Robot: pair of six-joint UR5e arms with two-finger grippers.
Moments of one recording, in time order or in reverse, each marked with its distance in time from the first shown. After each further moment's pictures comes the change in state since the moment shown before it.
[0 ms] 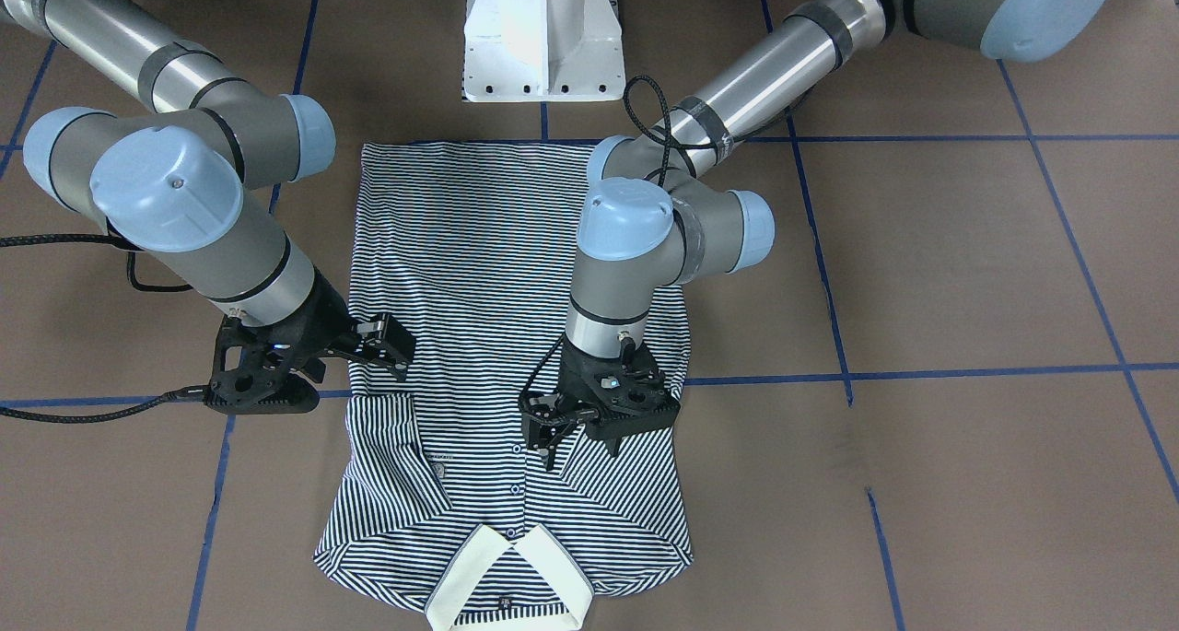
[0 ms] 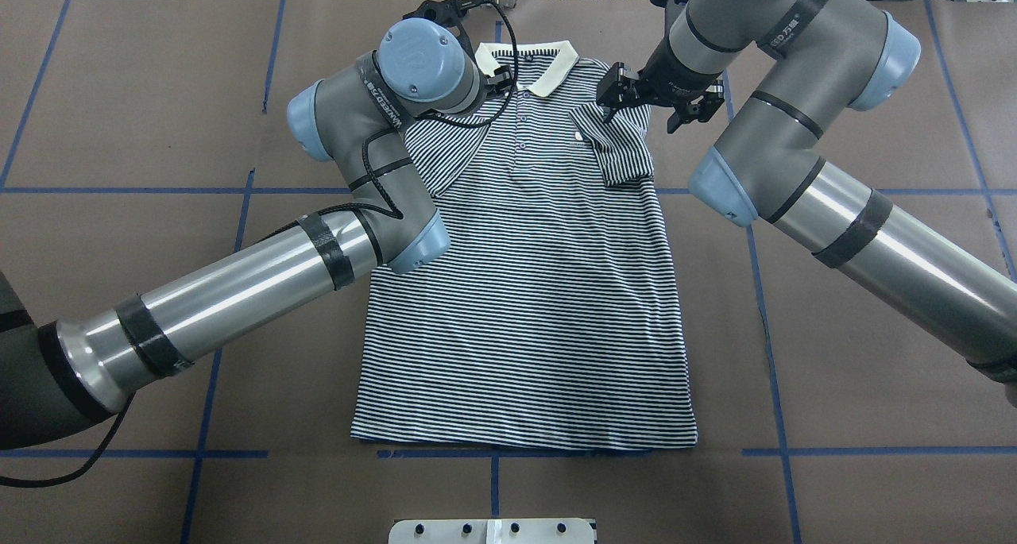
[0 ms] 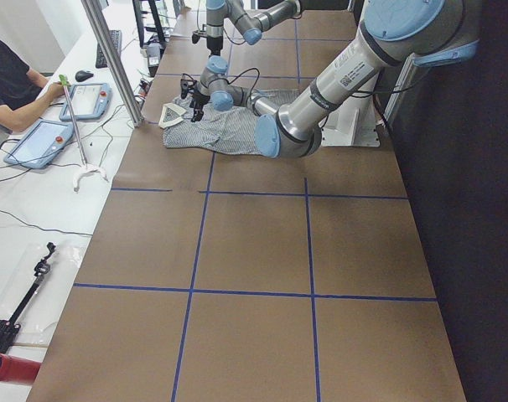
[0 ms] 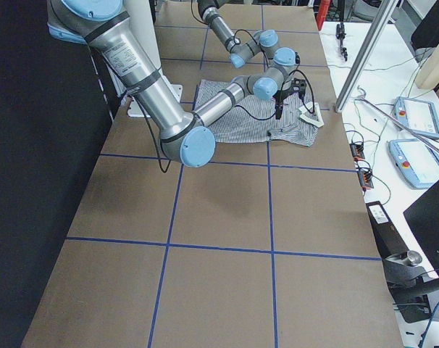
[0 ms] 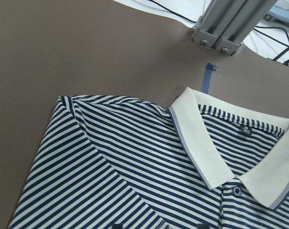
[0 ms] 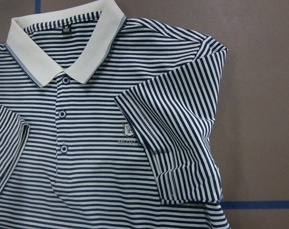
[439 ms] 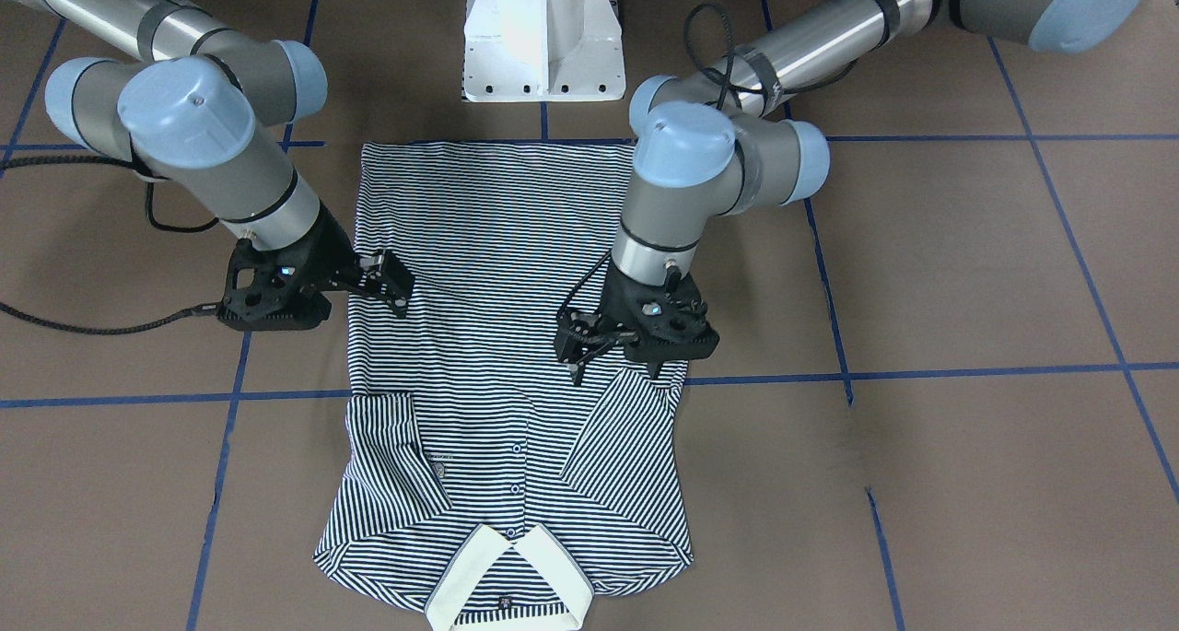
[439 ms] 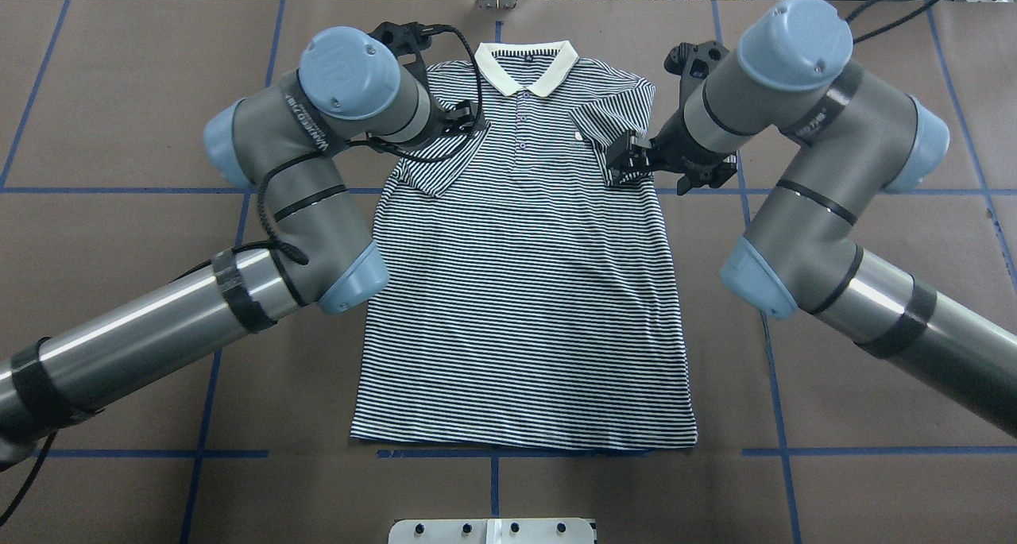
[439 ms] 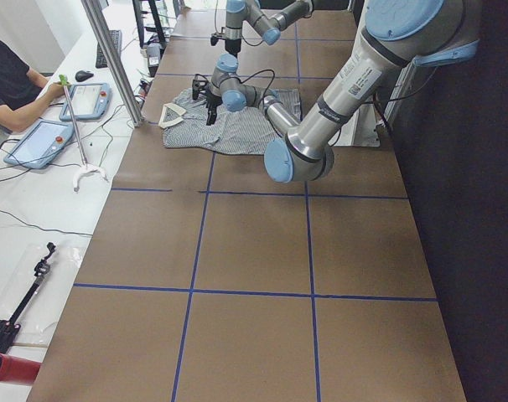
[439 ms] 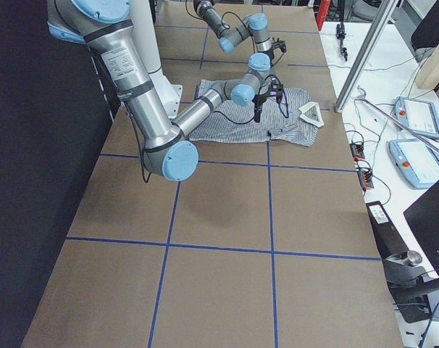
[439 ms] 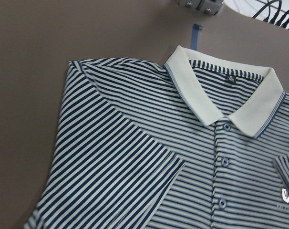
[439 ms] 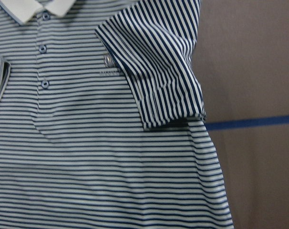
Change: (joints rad) left arm 0.003 0.258 -0.465 0.243 -0.109 0.097; right arm -0.139 -0.212 0.267 -0.001 -0.115 0.138
